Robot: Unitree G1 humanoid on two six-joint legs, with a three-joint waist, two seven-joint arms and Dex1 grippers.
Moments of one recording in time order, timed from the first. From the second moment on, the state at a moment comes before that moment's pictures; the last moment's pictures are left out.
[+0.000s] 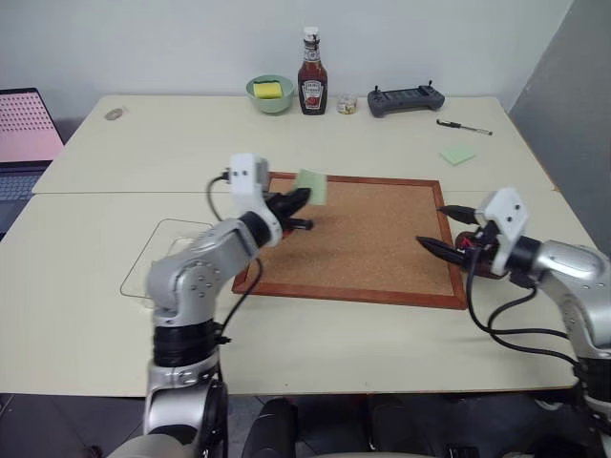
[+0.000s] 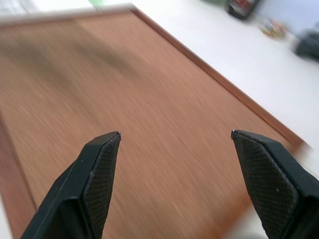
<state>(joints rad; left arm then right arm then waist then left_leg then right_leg) -0.56 0.28 0.22 -0.31 -0.73 1.03 -0.09 -0.35 -0.66 -0.06 -0.23 0.37 0.43 0.84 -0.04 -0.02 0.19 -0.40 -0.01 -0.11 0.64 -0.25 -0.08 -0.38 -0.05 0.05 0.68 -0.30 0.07</state>
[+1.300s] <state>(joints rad) -0.10 0.65 0.52 -0.73 -0.55 1.03 -0.11 -0.65 -0.37 0.27 0.02 0.32 0.26 1.10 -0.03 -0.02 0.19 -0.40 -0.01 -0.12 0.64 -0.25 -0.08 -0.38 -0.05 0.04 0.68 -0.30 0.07</state>
